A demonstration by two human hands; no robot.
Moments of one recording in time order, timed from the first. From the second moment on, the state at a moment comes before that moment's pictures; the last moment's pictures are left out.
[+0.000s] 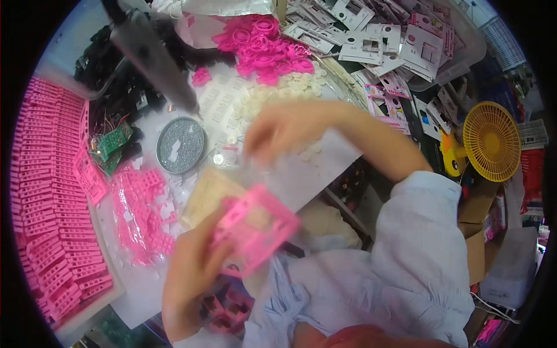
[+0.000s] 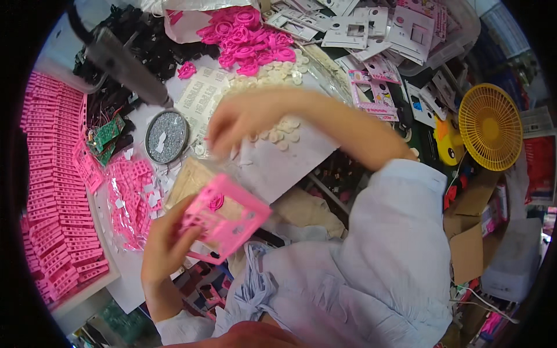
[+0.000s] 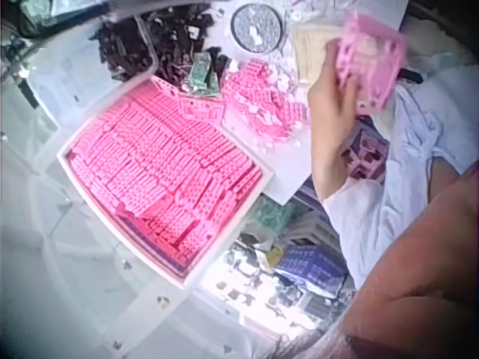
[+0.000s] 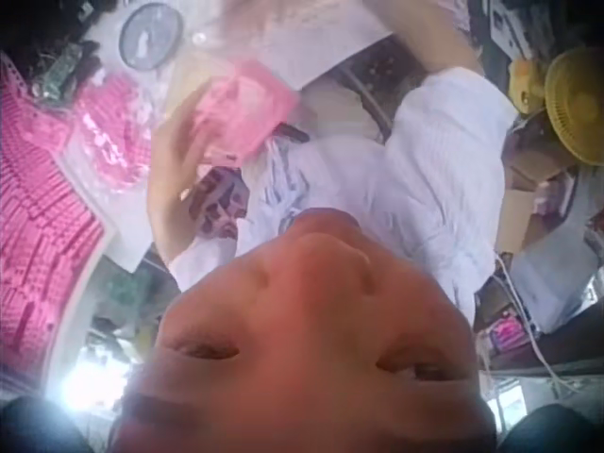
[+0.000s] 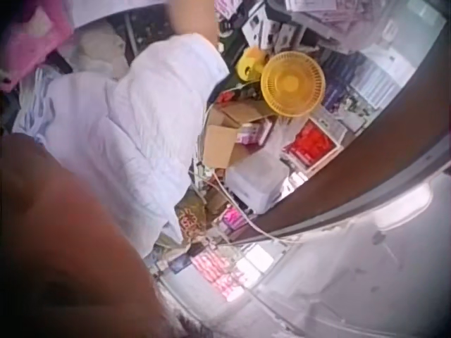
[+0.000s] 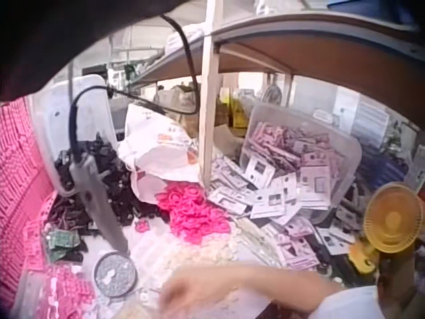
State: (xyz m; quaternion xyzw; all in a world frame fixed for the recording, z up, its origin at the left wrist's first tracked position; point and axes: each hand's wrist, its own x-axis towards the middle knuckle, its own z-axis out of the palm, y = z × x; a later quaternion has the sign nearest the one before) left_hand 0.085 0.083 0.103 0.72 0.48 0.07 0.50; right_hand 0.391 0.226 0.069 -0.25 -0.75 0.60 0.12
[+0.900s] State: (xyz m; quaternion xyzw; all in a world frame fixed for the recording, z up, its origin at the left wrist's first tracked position) left_hand 0.119 0.021 0.012 0.23 0.40 0.69 0.56; right_hand 0.356 0.102 0.026 -0.33 -0.73 0.48 0.35
